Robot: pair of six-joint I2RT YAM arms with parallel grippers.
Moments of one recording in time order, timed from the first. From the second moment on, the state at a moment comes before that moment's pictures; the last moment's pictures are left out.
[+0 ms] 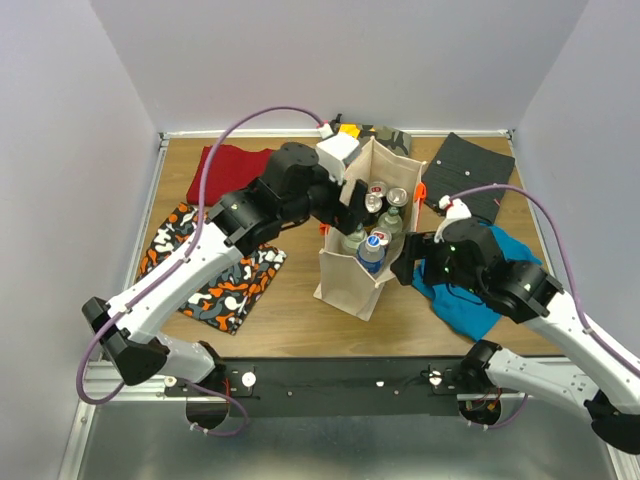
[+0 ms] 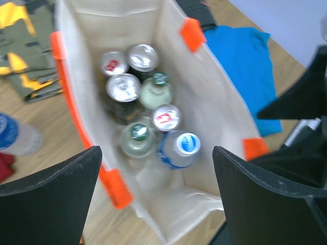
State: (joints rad) left arm -0.79 1.36 1.55 -0.59 0.07 -0.16; right arm 0.79 0.86 1.01 -0.83 0.22 0.53
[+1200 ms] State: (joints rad) left arm -1.04 1.57 1.55 -0.66 -0.11 -0.22; right arm 0.79 0.83 1.07 -0.82 0.50 0.58
